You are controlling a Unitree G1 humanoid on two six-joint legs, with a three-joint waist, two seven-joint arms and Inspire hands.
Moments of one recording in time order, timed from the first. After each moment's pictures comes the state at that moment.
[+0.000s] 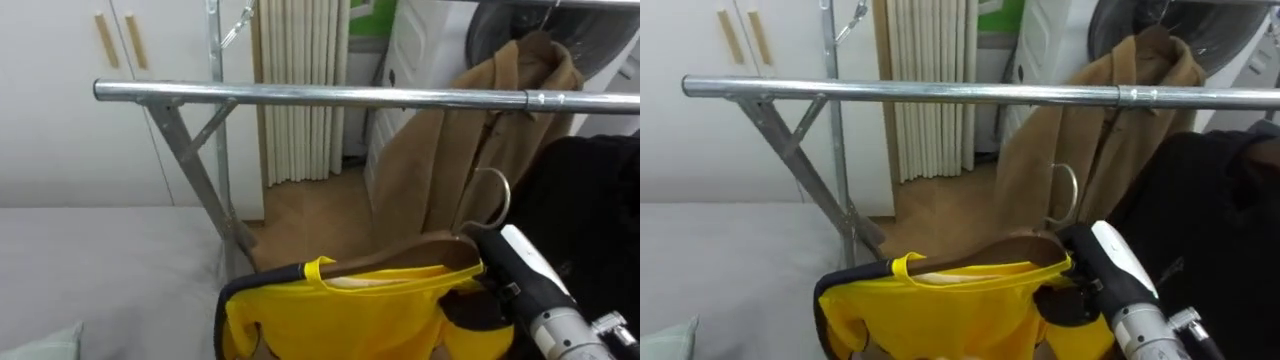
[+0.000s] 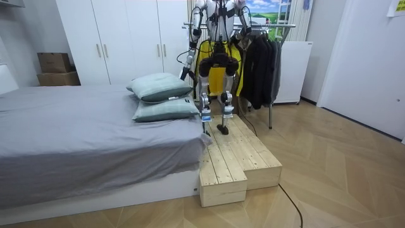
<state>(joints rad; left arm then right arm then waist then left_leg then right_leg) 0.19 0.22 0.08 1.10 0.25 0.21 0.17 0.08 -0.37 0.03 -0.13 -0.36 0.16 0.16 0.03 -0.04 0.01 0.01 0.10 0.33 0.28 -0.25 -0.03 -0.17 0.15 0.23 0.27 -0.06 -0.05</state>
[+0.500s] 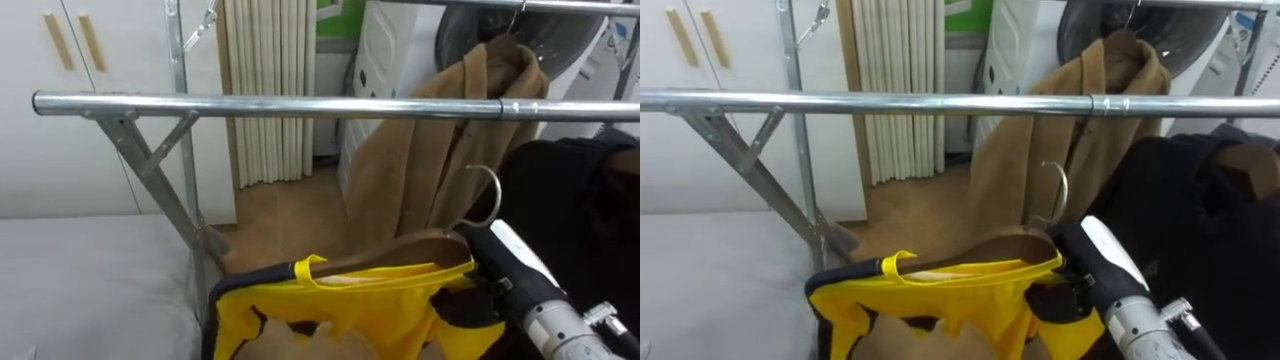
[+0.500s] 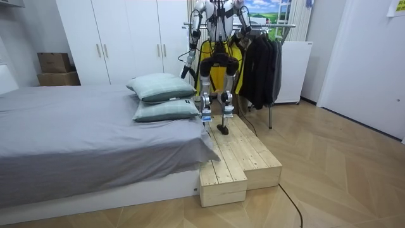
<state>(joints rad) 0.18 0.25 0.08 1.01 0.26 0.04 0.26 0.03 -0.39 0.03 -0.13 -0.35 0.15 0.23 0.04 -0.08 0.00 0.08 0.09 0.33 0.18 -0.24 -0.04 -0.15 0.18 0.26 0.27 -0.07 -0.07</state>
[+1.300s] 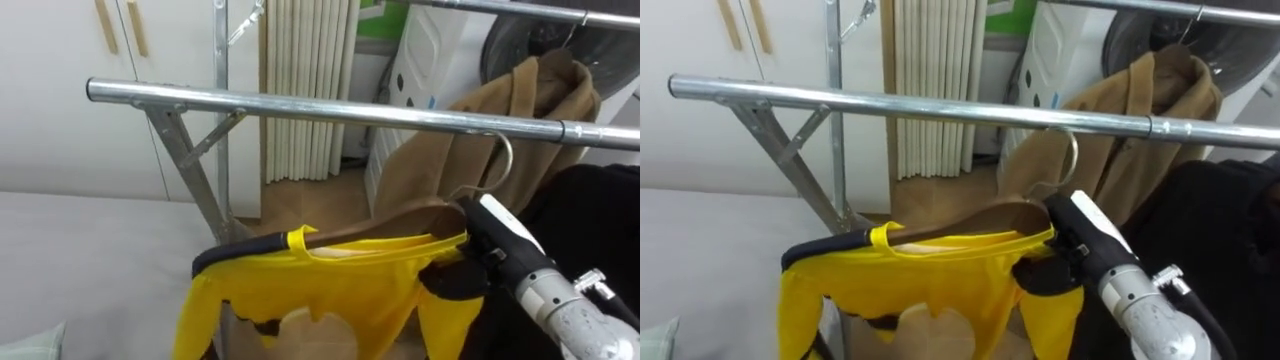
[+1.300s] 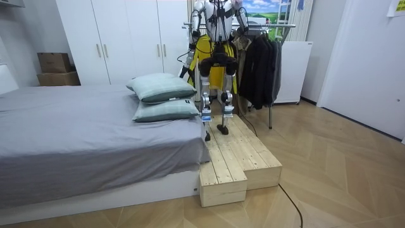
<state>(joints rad) 0.21 0.26 0.08 1.00 0.29 0.00 0.27 -0.12 -0.43 0.03 -0.03 -0.18 0.15 0.28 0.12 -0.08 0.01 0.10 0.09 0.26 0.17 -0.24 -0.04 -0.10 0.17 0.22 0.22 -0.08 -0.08</state>
